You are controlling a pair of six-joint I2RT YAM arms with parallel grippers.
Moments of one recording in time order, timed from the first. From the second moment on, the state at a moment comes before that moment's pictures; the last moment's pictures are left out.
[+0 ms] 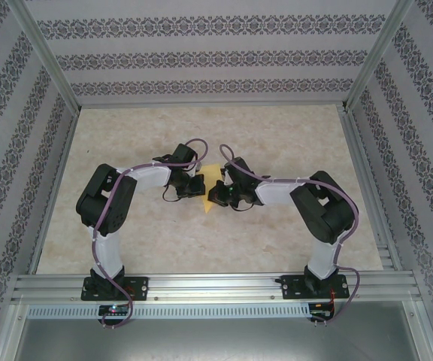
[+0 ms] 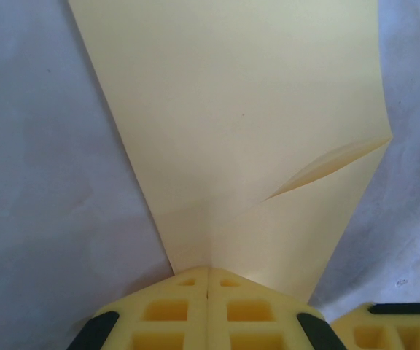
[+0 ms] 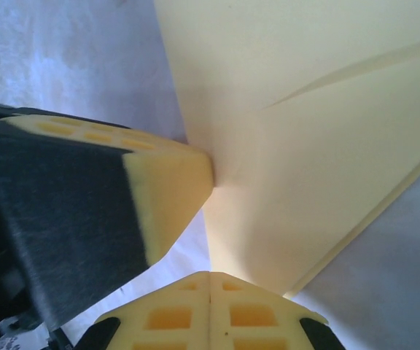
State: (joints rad) left arm -0.49 1.94 1.16 -0.41 0.40 -0.59; right arm 0.65 1.85 0.93 0.02 -0.47 0.89
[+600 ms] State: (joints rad) left arm -0.49 1.94 1.16 -0.41 0.40 -0.58; right arm 0.61 1.86 0.99 -0.08 -0.45 0.85
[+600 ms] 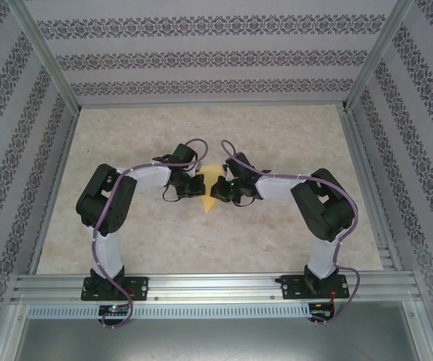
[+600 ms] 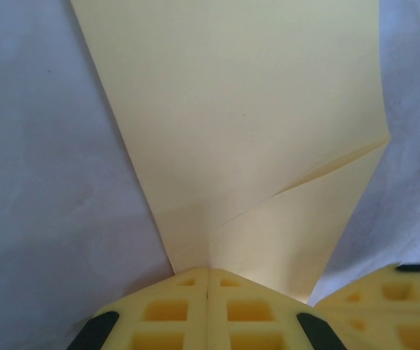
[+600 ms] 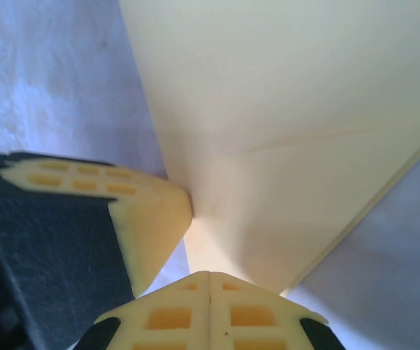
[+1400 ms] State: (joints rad) left arm -0.50 1.71 1.00 -0.37 0.47 -0.62; right arm 0.61 1.91 0.99 -0.05 -0.43 0.89
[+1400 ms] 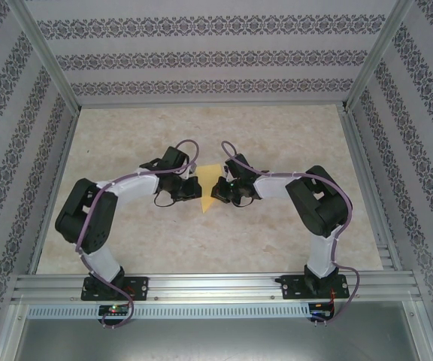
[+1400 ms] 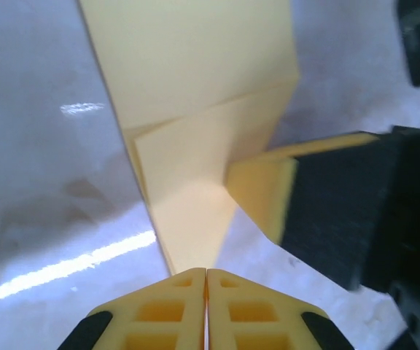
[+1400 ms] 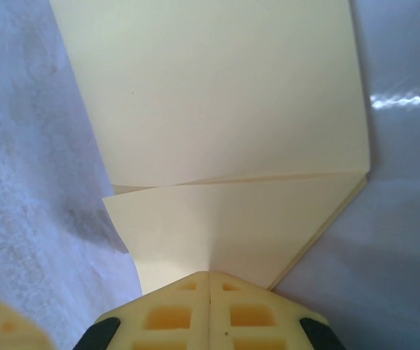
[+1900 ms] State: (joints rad) left arm -0.54 1.79 0.90 -0.23 0.53 -0.72; right arm 0.62 1.91 0.99 -0.04 -0.43 0.90
